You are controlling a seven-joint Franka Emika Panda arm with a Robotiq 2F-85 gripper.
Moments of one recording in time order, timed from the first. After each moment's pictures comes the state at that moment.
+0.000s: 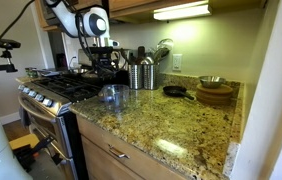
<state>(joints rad) 0.19 0.08 0.23 -2.19 -0.04 2.34 -0.18</state>
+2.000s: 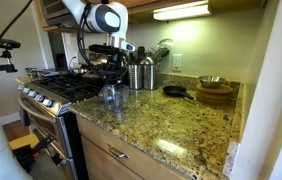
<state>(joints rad) 0.08 -0.07 0.08 -2.36 0.13 2.18 -0.14</state>
